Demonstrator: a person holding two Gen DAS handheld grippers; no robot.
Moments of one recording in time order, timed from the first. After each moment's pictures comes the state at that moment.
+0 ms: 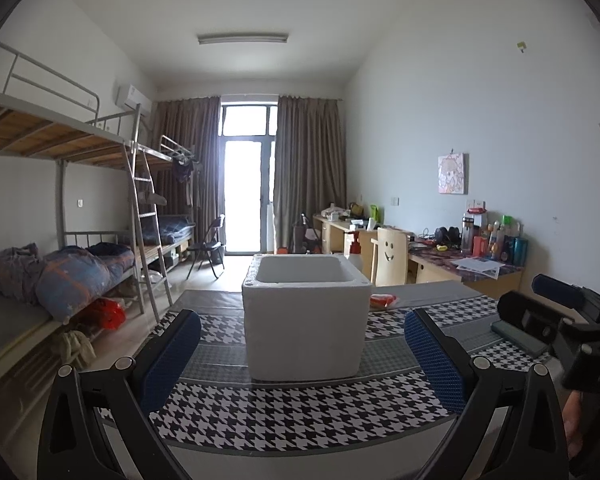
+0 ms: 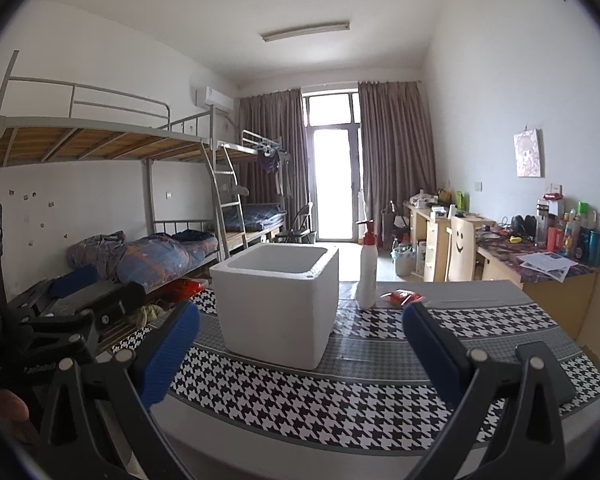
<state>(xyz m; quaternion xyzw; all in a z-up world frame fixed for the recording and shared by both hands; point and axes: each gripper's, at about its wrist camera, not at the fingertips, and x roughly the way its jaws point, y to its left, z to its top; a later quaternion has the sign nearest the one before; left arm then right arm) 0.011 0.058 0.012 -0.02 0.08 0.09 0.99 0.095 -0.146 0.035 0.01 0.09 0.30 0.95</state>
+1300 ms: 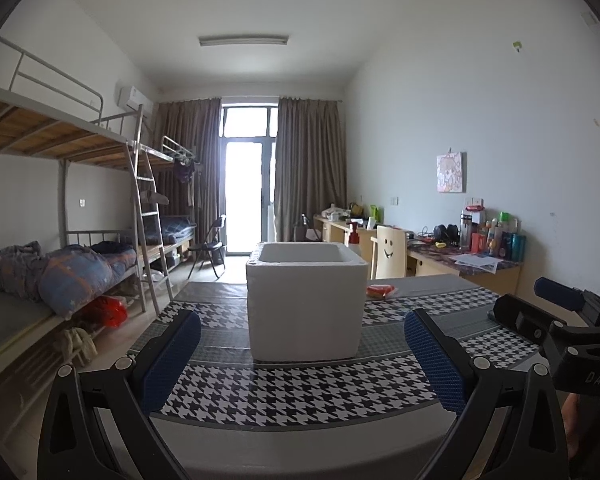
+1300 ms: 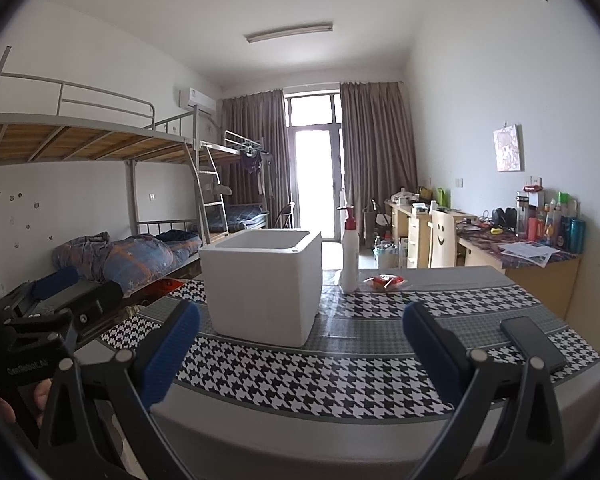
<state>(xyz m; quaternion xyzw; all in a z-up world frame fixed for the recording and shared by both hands) -0.008 0.053 -0.011 -0.02 0.07 0.09 0.99 0.070 -0.148 0.011 0.00 0.09 0.28 0.96</state>
